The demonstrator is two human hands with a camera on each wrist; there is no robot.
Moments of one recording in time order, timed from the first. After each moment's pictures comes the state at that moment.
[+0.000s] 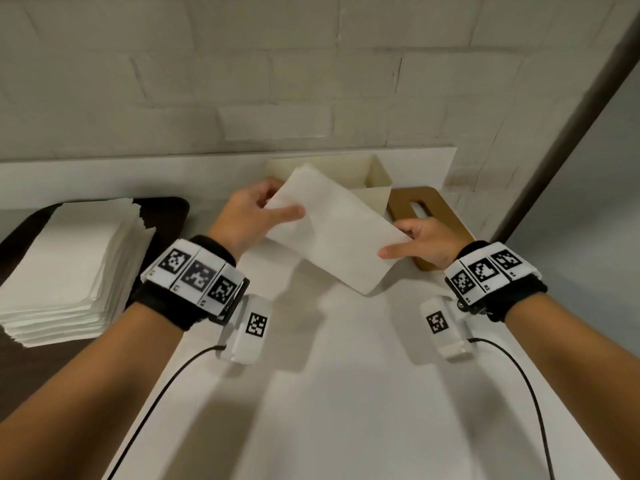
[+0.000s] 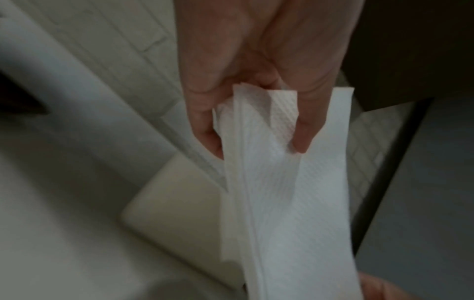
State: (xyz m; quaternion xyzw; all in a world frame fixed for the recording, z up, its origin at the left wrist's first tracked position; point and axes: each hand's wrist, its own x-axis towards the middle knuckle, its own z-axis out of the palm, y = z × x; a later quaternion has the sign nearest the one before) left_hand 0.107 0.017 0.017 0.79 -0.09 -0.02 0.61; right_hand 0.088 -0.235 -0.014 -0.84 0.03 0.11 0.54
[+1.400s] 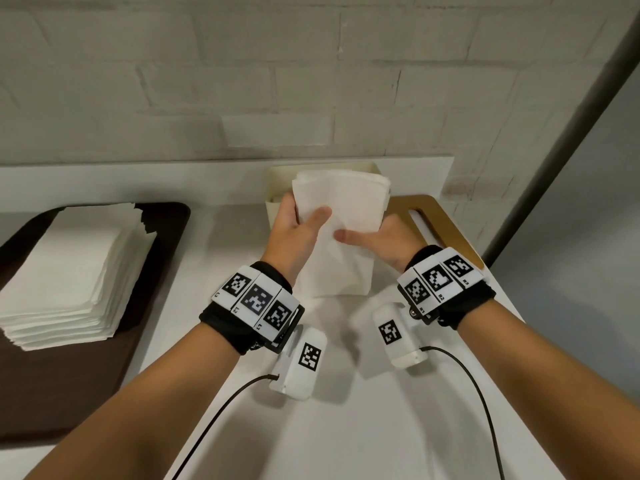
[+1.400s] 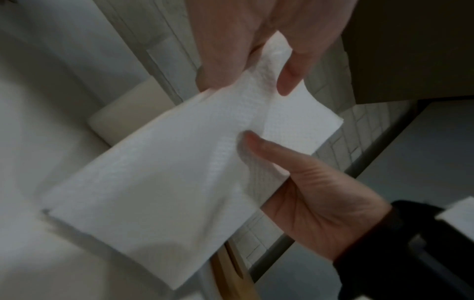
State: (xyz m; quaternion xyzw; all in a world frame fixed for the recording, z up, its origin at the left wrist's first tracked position) left_hand 0.092 -0.038 -0.001 0.63 -0.05 0.01 0.77; right_hand 0.085 -0.177 0.004 -0.80 0.02 0.04 0.60
